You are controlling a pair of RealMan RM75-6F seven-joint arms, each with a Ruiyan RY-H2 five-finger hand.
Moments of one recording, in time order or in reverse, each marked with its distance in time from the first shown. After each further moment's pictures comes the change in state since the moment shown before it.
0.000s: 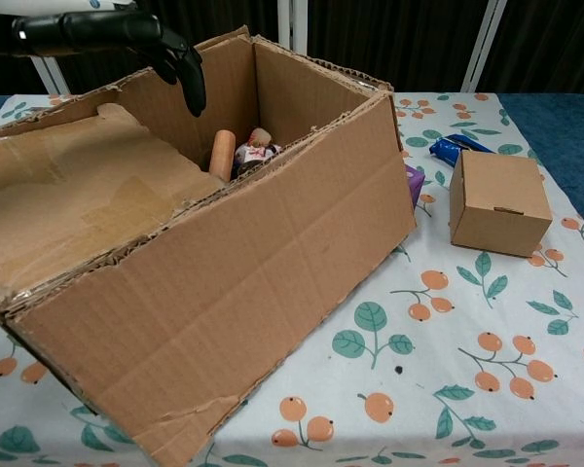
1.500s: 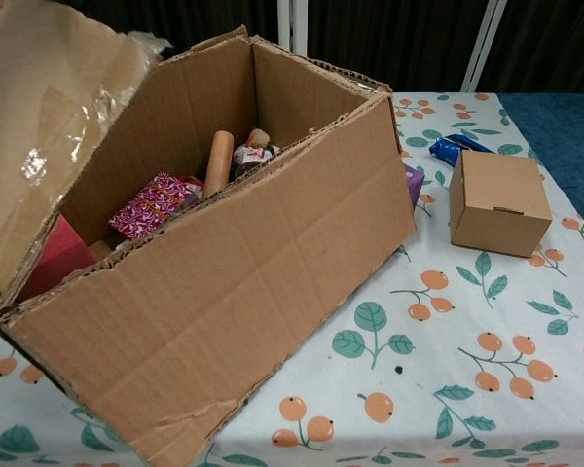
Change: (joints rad) left arm 0.015 0.338 -0.001 -0.214 -0.073 0.066 0.052; right arm -0.018 -0.018 0.073 -0.006 -0.032 -0.108 -0.013
